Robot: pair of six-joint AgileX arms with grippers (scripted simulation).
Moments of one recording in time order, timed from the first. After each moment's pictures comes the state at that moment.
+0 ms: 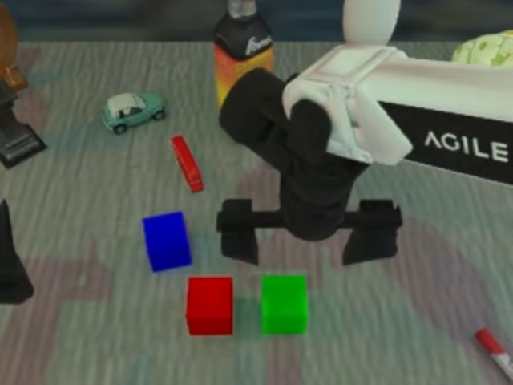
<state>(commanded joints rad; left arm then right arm) -0.03 0.08 0.08 -0.05 0.00 0.05 0.80 1.99 1.56 -1.06 0.03 0.80</state>
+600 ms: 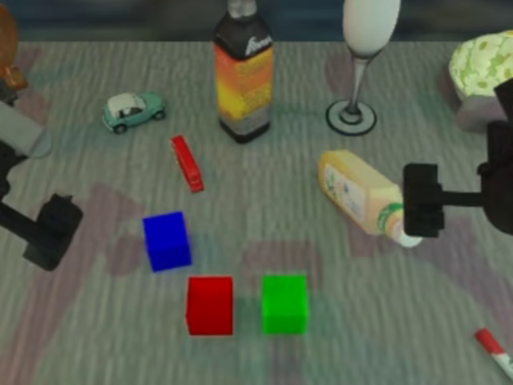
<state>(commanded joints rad) -0.19 0.88 0.67 -0.47 0.00 0.41 0.50 1.26 0.93 -0.71 0.07 0.48</state>
